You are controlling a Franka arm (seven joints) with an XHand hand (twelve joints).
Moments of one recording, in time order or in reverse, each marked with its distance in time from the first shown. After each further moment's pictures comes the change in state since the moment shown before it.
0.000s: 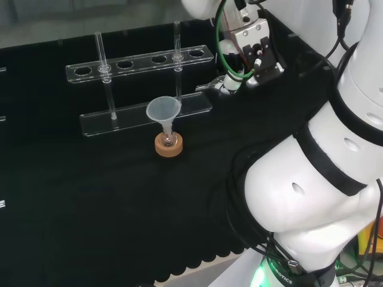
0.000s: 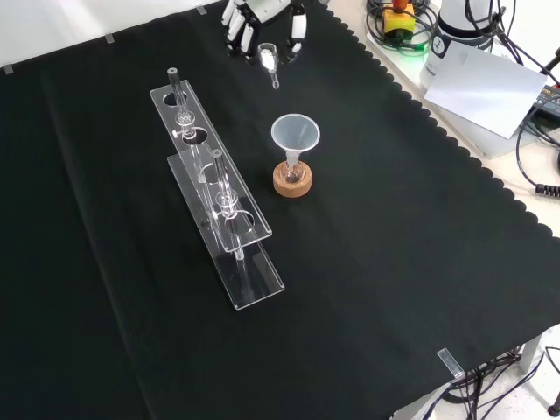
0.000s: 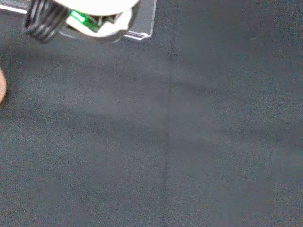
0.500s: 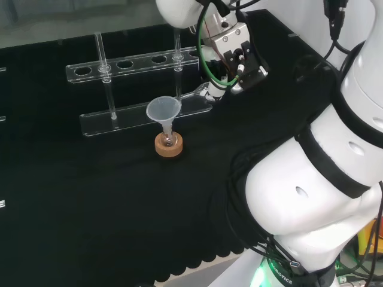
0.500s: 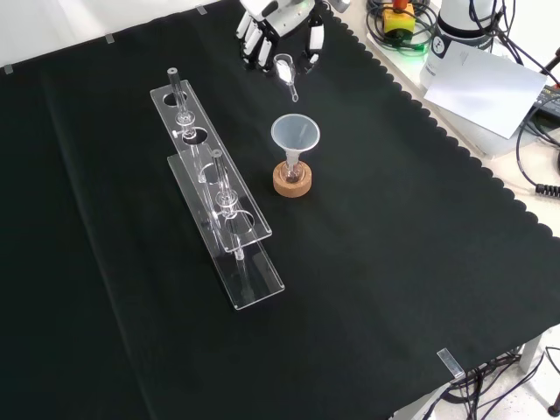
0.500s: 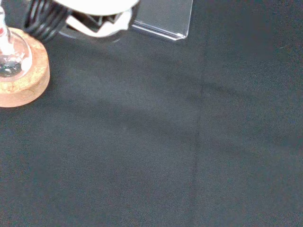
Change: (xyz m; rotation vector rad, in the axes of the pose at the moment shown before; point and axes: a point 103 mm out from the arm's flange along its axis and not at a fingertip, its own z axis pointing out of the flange) arm 0.041 -0.010 -0.009 0.008 -0.066 -0.041
